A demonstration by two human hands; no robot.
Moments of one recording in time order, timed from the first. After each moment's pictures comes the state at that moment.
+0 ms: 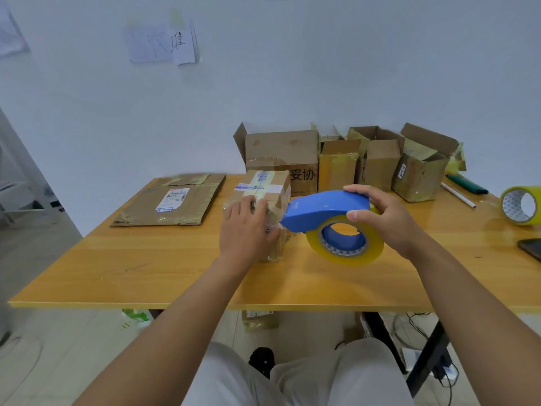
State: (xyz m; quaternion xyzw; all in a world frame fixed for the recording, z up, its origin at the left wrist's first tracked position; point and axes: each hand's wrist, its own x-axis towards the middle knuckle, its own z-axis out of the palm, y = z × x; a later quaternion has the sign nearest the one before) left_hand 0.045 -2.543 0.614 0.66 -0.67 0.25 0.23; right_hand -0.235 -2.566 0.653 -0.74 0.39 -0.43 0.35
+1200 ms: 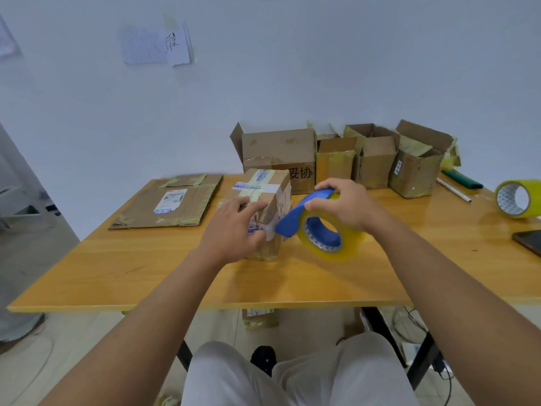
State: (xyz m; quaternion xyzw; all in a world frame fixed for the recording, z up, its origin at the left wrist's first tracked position) left_hand 0.077 -2.529 0.637 0.64 -0.74 0.06 0.20; right_hand -0.182 -2.590 0.670 -0.78 0.49 -0.32 0.24
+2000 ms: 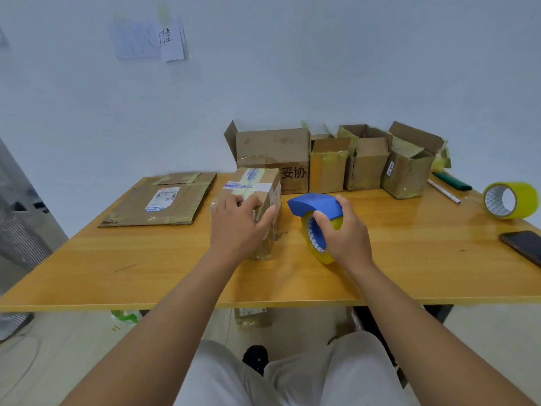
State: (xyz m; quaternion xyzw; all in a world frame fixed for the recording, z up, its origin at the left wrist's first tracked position) left_hand 0.038 -2.535 0.633 0.70 -0.64 0.08 0.31; right_hand -0.176 -2.574 0.589 -0.63 0.58 -0.48 0.18
